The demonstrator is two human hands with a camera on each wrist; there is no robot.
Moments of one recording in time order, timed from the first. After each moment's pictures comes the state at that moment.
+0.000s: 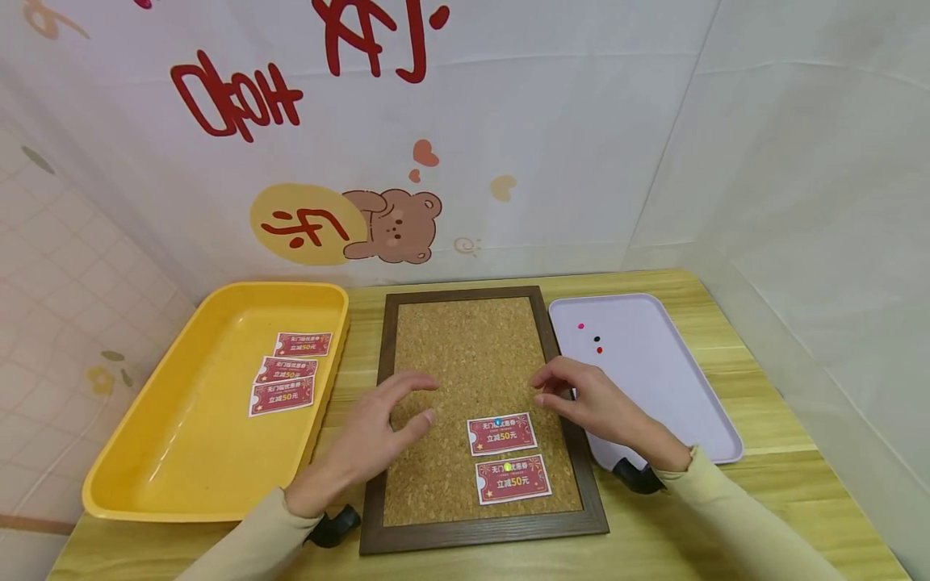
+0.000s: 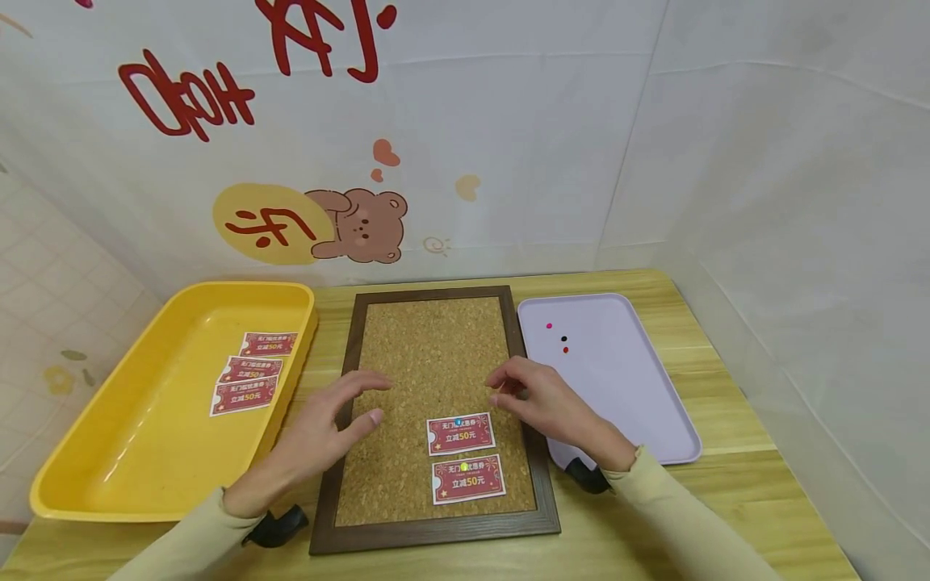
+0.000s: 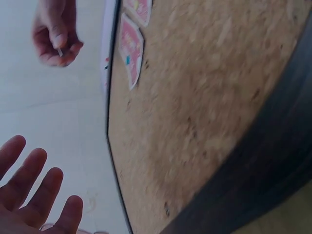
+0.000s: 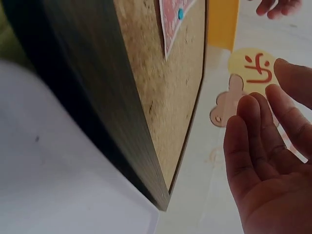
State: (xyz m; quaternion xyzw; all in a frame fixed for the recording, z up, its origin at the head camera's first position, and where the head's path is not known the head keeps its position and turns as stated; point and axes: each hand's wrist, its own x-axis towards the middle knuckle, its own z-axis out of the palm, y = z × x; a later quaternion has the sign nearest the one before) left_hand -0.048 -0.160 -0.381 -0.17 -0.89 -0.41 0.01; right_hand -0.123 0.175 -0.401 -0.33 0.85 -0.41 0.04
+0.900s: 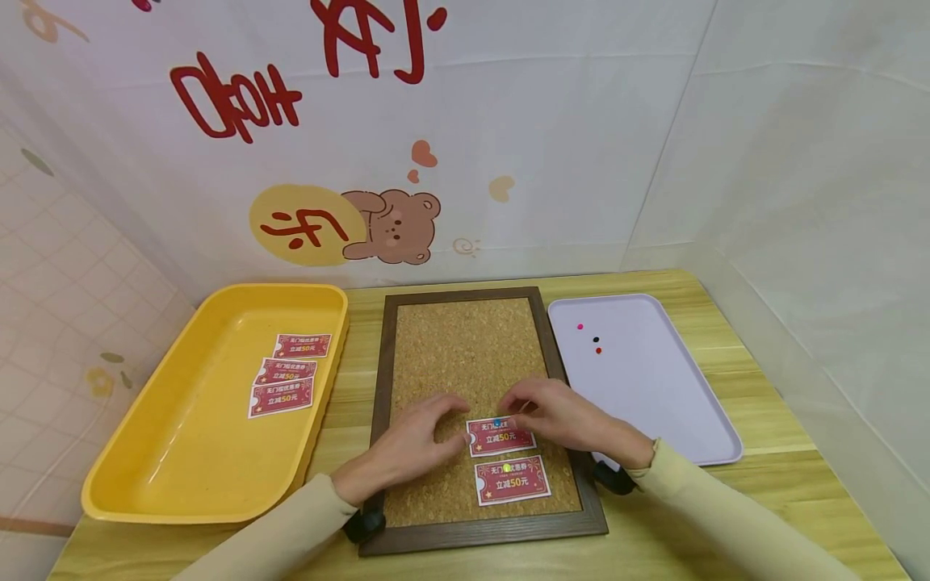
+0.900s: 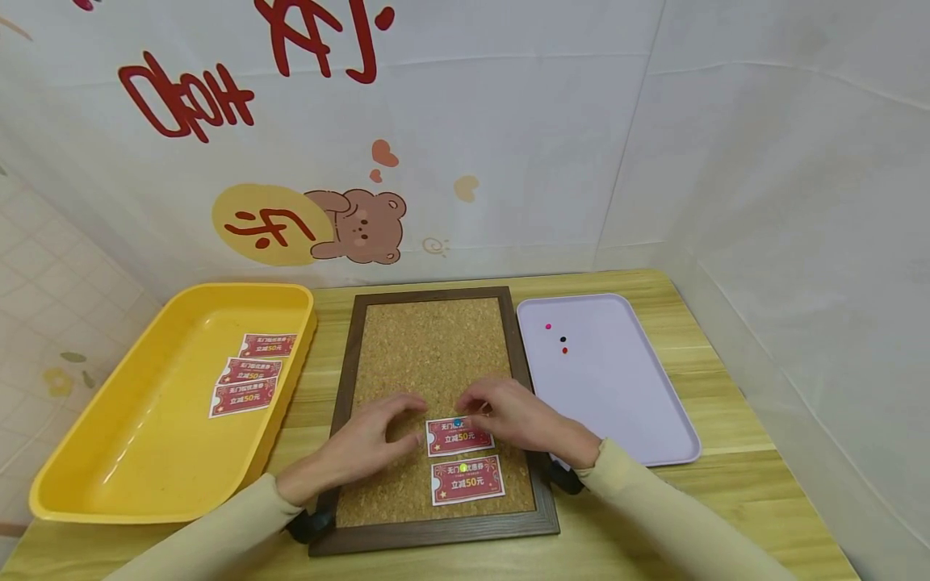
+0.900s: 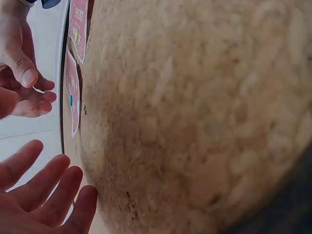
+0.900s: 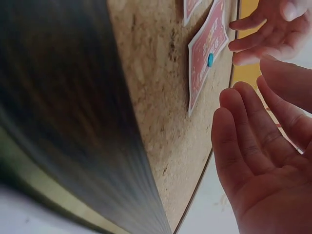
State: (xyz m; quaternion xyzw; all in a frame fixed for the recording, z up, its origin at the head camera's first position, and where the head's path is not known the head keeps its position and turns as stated) left_hand -0.062 -0.125 -0.420 -0.19 -0.90 -0.38 -0.09; right_hand -0.123 0.142 -0.414 -0.39 0.85 -0.34 0.13
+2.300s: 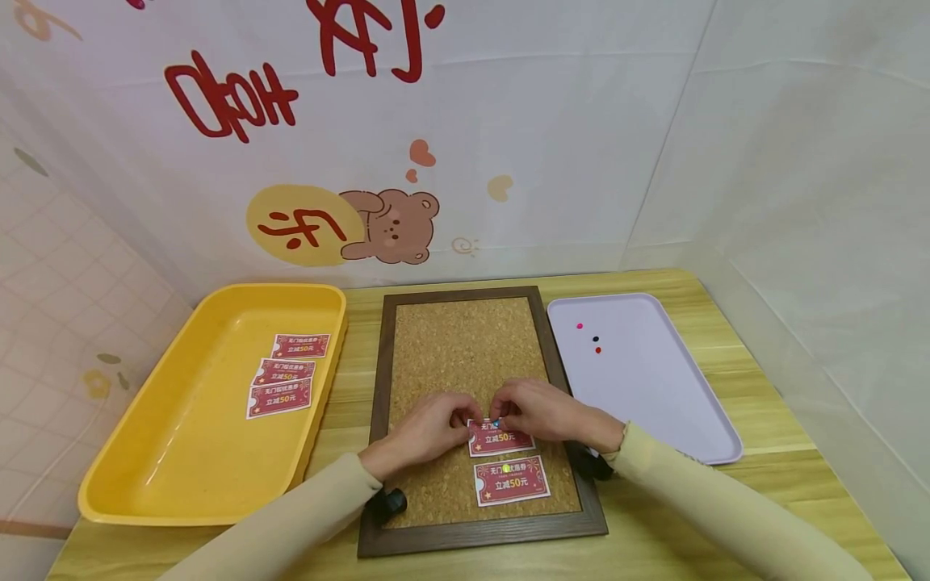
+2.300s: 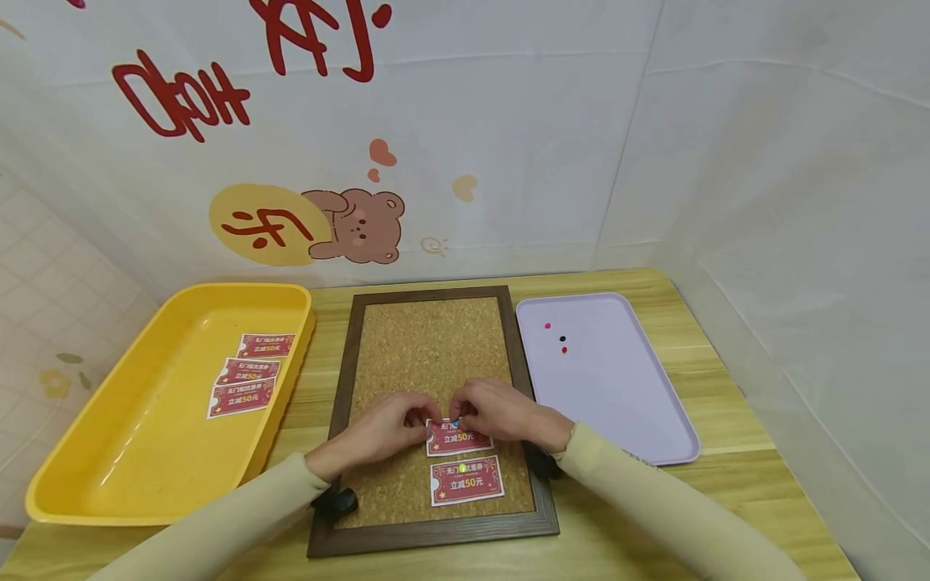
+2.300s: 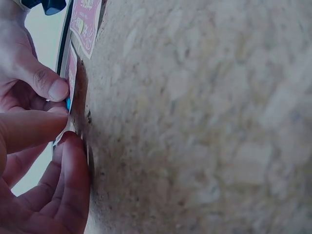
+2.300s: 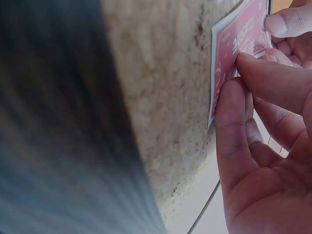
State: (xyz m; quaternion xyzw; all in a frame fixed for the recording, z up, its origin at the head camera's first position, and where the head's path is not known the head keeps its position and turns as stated) left_hand -0.090 -0.106 -0.424 -0.22 -0.89 -0.37 -0.14; right_hand -0.138 0.121 -0.424 -0.39 0.87 -0.25 0.18
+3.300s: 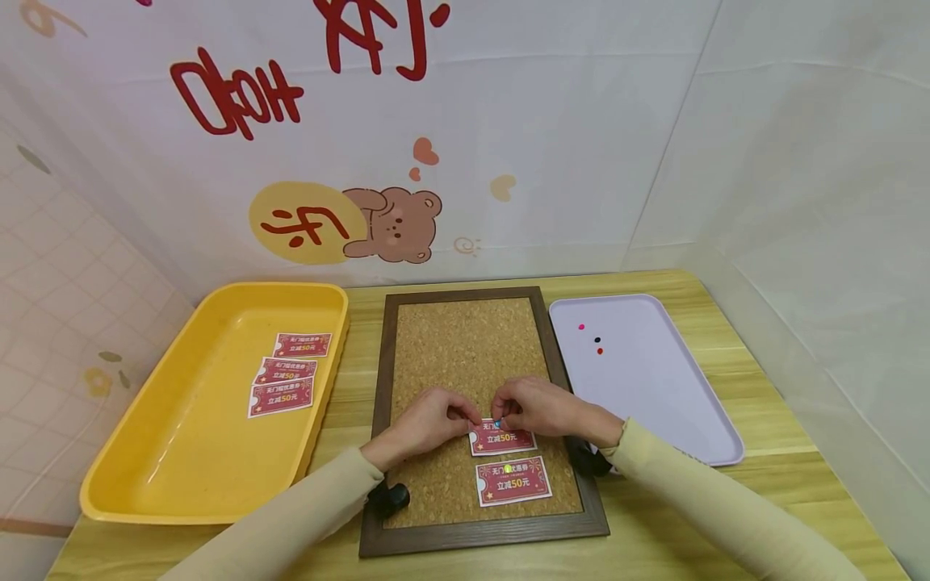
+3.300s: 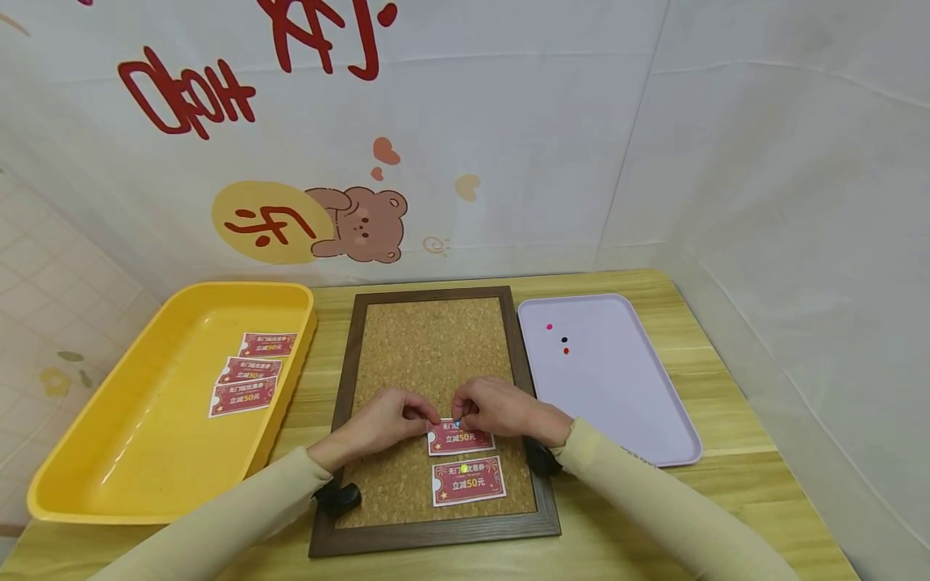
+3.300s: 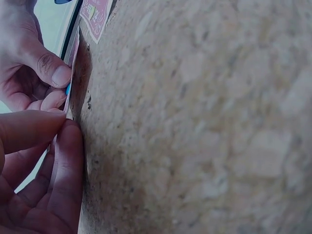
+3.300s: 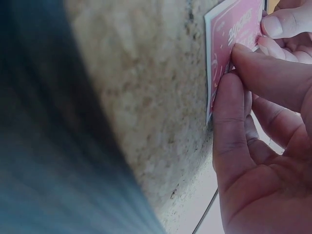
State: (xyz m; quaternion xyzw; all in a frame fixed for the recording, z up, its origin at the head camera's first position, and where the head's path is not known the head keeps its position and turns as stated) left_hand -0.095 -0.113 -0.431 -0.18 -0.87 -0.43 -0.16; right_hand -0.144 0.119 -0.427 -0.40 0.85 -0.27 0.20
